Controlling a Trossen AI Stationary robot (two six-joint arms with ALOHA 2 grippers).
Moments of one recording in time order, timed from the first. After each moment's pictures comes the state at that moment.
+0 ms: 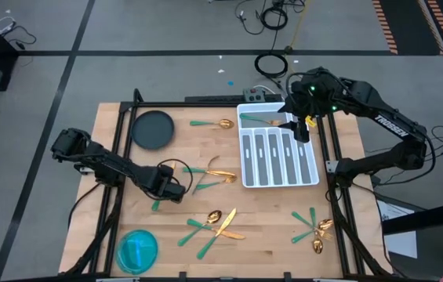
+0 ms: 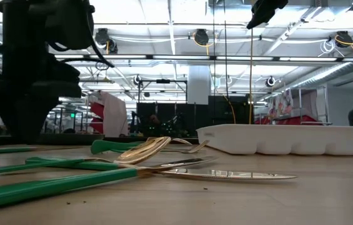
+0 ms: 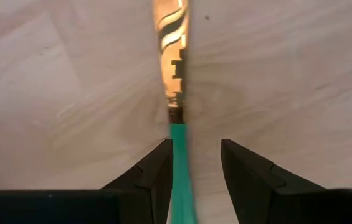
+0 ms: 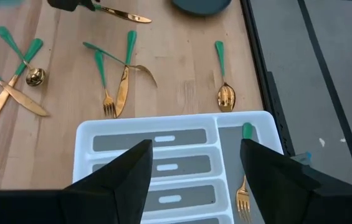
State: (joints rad) left arm -0.30 1.54 0.79 -0.88 -0.10 -1.49; right arm -0.48 1.23 1.54 -1.13 -0.19 -0.39
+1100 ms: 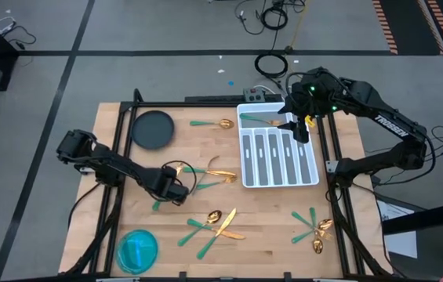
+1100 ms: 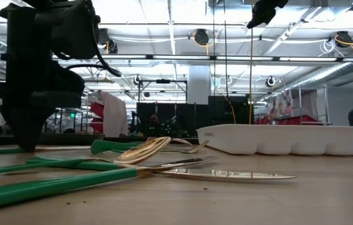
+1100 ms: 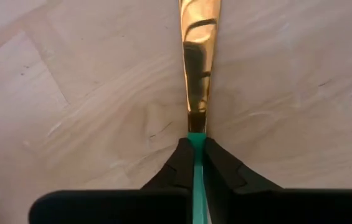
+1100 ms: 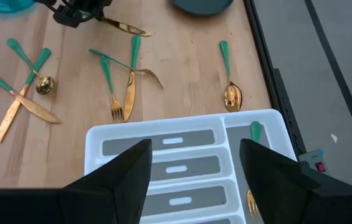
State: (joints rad) left arm -0.29 1.60 0.80 -0.86 -0.11 -1.38; right arm -0.48 1.23 1.54 -1.13 -0.21 -0.33
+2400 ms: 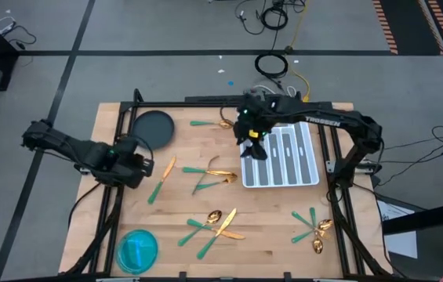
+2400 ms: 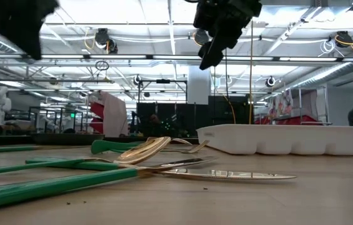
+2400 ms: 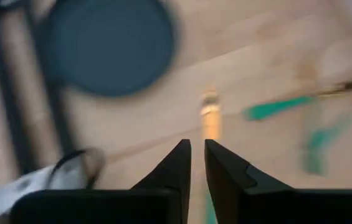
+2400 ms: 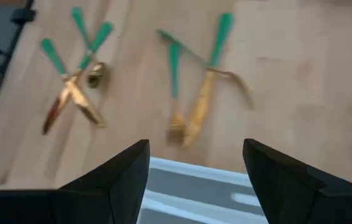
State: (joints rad) left arm -0.39 0.97 0.95 -1.49 -0.52 -1.61; right arm -0.33 1.70 1.54 -0.92 -0.47 -0.37
